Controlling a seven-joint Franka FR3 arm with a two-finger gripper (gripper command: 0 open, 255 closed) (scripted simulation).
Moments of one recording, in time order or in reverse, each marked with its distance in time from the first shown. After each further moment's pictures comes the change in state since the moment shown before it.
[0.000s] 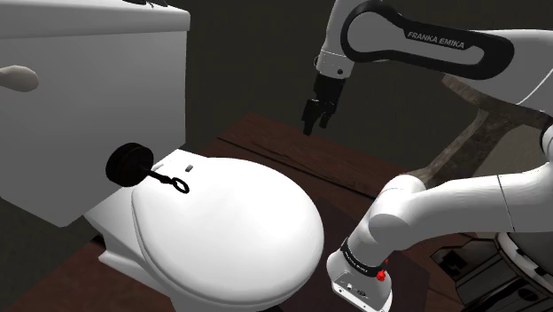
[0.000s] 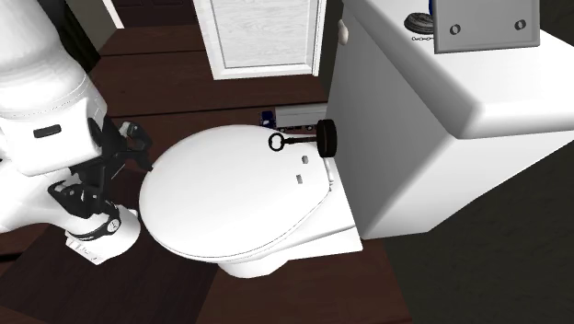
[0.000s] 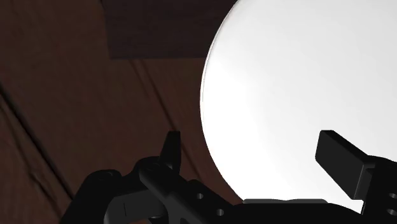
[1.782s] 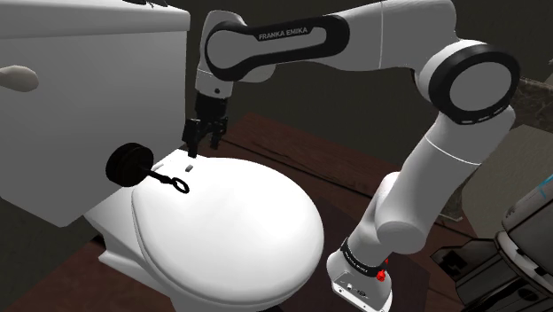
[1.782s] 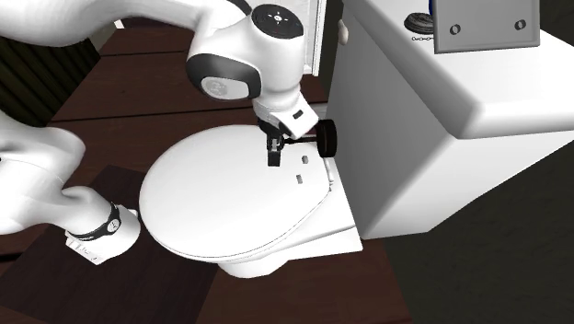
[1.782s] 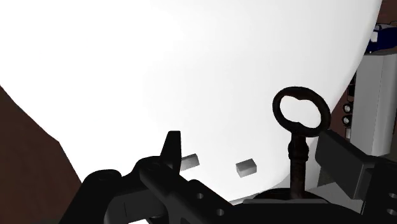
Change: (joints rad) arm 0.214 0.751 0.170 0.389 0.265 0.387 -0.003
